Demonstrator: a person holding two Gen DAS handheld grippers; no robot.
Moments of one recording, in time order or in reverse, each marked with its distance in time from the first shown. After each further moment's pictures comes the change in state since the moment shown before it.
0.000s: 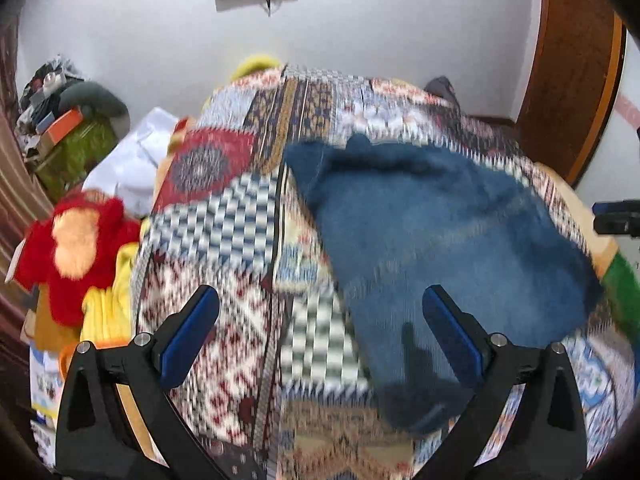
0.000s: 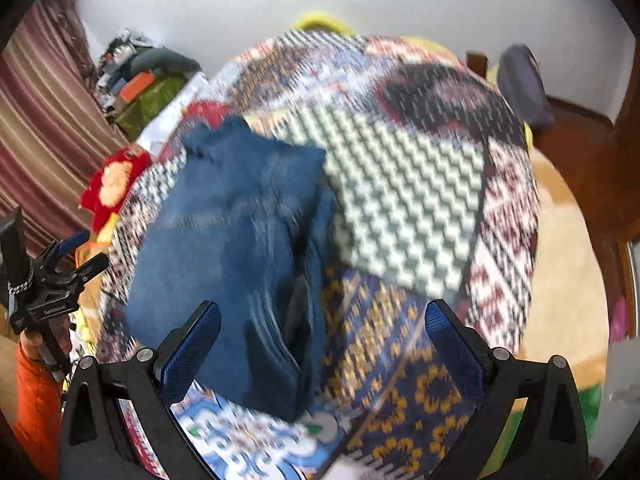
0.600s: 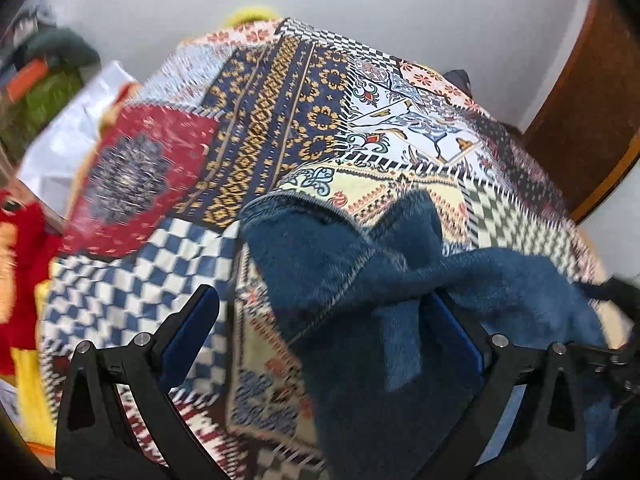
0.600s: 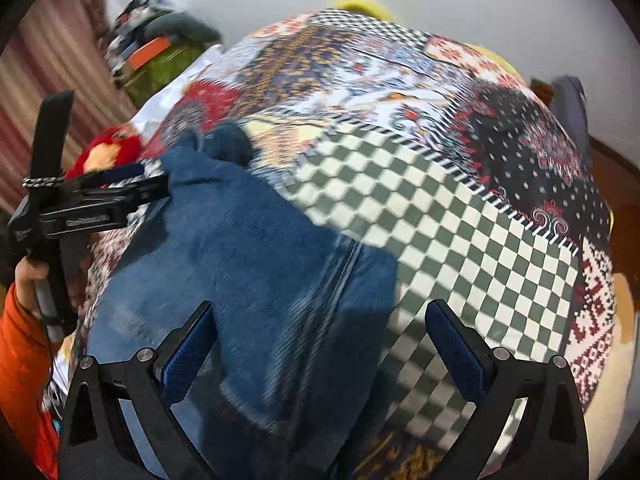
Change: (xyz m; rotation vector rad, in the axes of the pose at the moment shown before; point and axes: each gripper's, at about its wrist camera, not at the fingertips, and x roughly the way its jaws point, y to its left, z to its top) left arm 0.173 0.024 0.096 -0.155 0.156 -0.110; right arm 0.142 0.013 0.088 -0.057 0.093 0.032
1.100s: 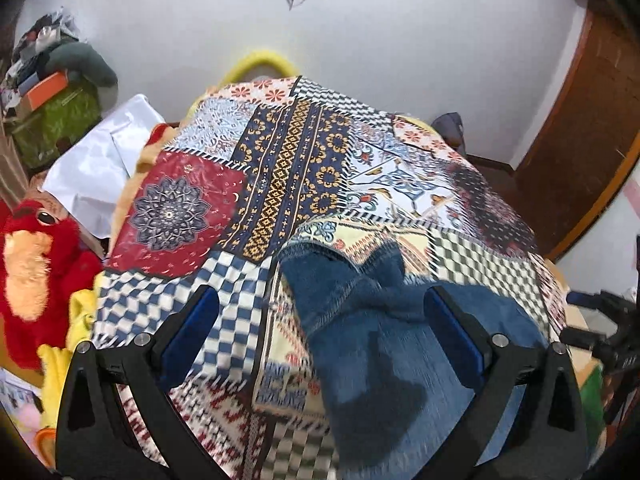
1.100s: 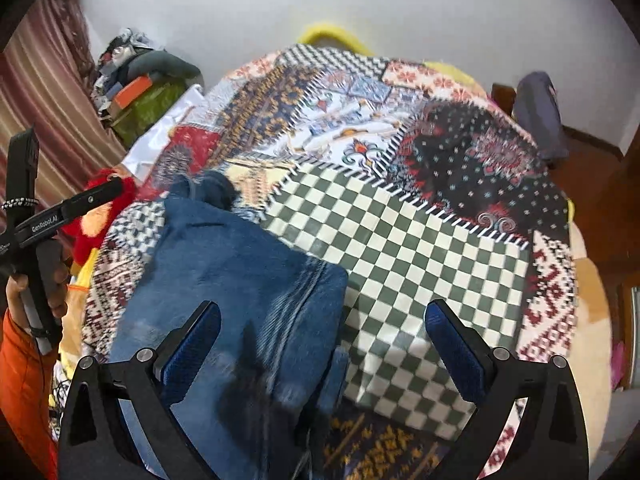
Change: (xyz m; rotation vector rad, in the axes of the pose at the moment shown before) left arm -0.103 0.006 -0.004 -0.011 -0.141 -0.006; right arm -0.077 0.005 -0.011 0.008 -0.106 -0.054
